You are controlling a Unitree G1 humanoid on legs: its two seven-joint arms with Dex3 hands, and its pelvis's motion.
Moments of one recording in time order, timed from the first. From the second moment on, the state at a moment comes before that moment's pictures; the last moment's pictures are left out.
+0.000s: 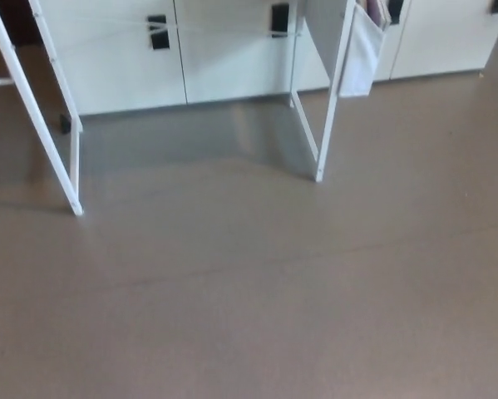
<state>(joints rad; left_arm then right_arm) 0.34 0.62 0.17 1.00 0.02 -0.02 -0.31 0.22 -0.84 -0.06 1.19 -0.14 -0.12 0.30</state>
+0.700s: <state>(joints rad) 0.32 0.62 0.17 0.95 0.01 0.00 -0.32 0.22 -0.84 -0.06 1.16 -0.14 -0.14 0.31</state>
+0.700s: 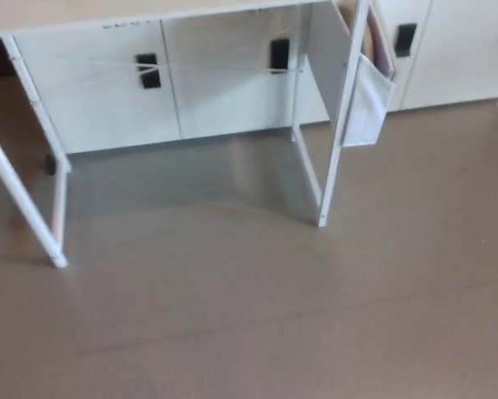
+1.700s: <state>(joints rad) 0.25 0.64 0.17 0.99 0.02 0.03 -0.33 0.22 -0.82 -0.09 1.19 -0.12 -0.13 0.32</state>
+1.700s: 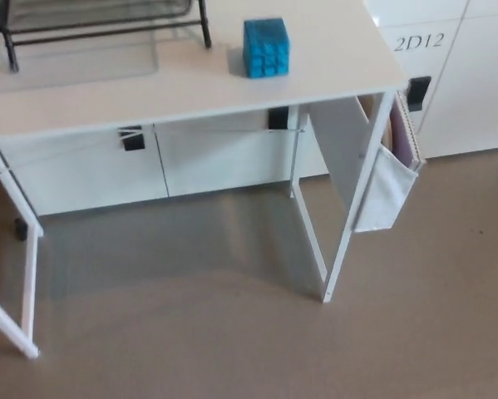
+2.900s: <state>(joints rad) 0.23 0.65 0.17 0.94 0.02 0.07 -0.33 0.22 -0.82 -0.05 1.17 -0.12 -0.13 0.31</state>
